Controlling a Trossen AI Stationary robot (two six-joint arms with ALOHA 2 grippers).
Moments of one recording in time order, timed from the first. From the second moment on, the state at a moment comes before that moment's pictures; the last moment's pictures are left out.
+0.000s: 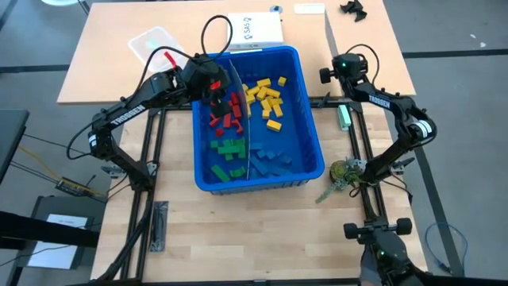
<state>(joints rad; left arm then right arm) 0.41 1.53 1.85 -0.93 -0.40 0.38 -1.20 1.57 0.95 0.24 0.42 -0.13</state>
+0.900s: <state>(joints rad) 0.41 1.53 1.85 -0.91 -0.39 0.38 -1.06 1.29 1.05 0.16 0.09 -0.12</state>
